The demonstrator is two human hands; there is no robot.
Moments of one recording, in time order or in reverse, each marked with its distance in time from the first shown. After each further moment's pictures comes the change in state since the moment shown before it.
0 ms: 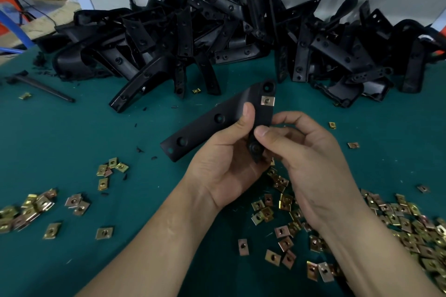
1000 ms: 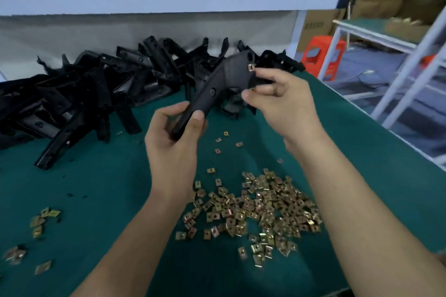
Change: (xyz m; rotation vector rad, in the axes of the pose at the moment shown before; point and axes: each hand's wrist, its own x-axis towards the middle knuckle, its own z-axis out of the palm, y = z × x) left_hand -0.022 -0.033 0.111 0.653 0.173 0.749; right_hand -0.012 -0.137 -0.101 -0.503 0.411 -0.283
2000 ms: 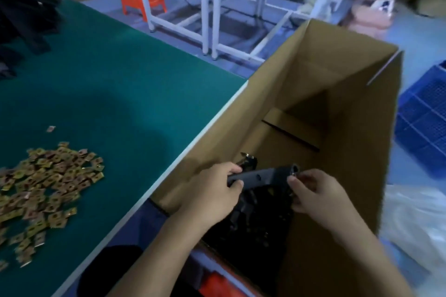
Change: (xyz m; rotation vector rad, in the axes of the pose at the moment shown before) left_hand -0.288 -0.071 0.204 0.787 -1.477 -0.282; right_hand -0.361 0.108 -0.327 -0.354 0.475 1.040
